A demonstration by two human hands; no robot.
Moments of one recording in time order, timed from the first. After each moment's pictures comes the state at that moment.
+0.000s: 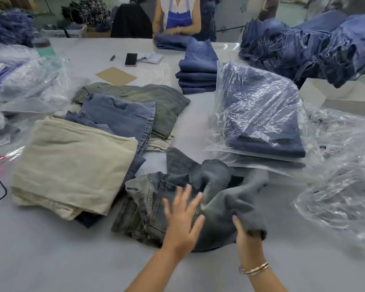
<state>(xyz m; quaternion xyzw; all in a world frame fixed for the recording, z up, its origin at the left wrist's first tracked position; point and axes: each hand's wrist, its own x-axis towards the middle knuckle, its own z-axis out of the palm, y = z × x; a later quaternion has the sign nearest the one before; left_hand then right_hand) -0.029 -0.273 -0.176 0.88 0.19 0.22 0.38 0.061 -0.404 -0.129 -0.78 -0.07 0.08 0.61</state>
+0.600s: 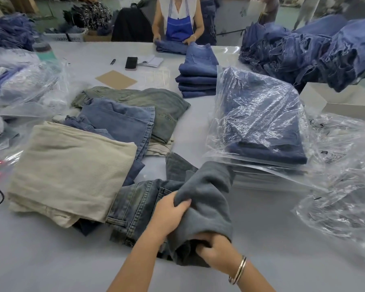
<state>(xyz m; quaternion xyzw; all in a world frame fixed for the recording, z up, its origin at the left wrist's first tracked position) -0.024 -0.222 -0.111 0.72 0.32 0.12 0.60 0.043 -0.369 -0.125 -0.75 -0.39 0.35 0.40</state>
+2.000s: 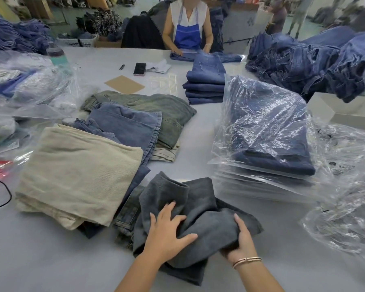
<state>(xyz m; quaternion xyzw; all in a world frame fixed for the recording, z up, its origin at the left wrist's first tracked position) -0.046 -0.217 -0.175 0.92 0.29 -0.02 0.28 0.089 -0.364 -0.150 -0.41 0.29 0.47 0.73</state>
